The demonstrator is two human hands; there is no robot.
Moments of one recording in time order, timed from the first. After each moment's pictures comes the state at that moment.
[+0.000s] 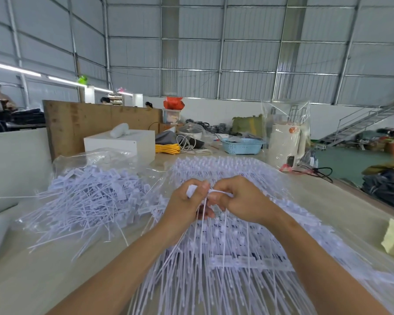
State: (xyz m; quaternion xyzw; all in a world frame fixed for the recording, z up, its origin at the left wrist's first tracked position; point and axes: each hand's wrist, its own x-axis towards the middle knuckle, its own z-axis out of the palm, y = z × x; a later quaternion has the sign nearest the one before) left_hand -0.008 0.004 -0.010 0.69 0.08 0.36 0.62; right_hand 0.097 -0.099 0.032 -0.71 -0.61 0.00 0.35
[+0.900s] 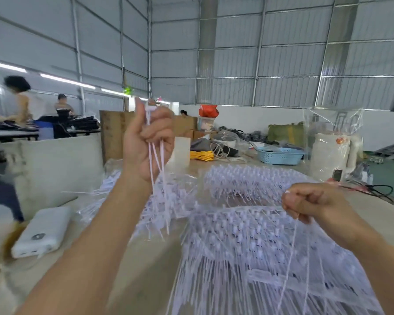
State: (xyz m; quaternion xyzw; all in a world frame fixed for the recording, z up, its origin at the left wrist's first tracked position) left_hand -0.101 0.066 0.103 0.24 -0.29 0.19 0.91; right_hand 0.123 -0.141 0.039 -0.57 -0.61 0.10 0.54
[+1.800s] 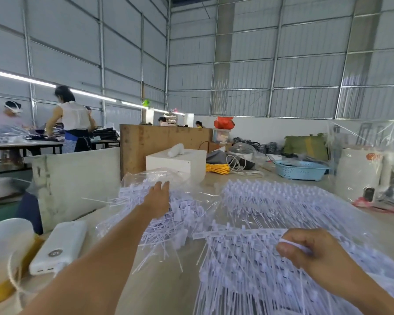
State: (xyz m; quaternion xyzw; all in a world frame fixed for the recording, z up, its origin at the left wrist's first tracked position) left_hand -0.071 0.226 -0.004 0.87 0.47 0.15 0.00; right_hand 0.105 -0.102 0.009 -0.68 -0.60 0.03 0.42
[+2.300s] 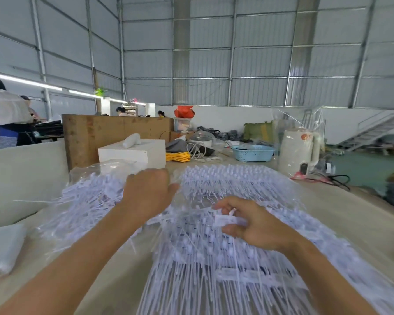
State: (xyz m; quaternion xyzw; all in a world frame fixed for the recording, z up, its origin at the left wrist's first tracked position) left_hand -0.051 0.056 0.053 0.90 0.38 0.21 -0.09; right_hand 0.103 -0.113 0.015 -0.69 -0.63 0.10 0.35
